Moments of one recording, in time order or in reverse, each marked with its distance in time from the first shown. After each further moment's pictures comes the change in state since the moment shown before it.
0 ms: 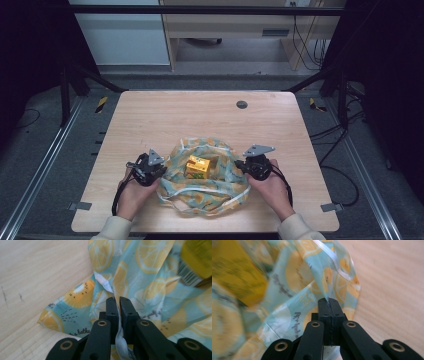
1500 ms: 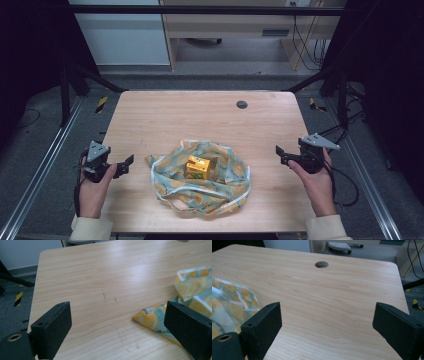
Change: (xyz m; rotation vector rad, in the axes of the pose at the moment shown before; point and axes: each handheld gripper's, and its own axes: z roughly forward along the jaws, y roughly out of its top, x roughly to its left) left arm 0.088 -0.053 -0.068 -0.315 0.184 -0.309; right arm -0.089 -0.027 -0.097 -0.258 -0.317 0.238
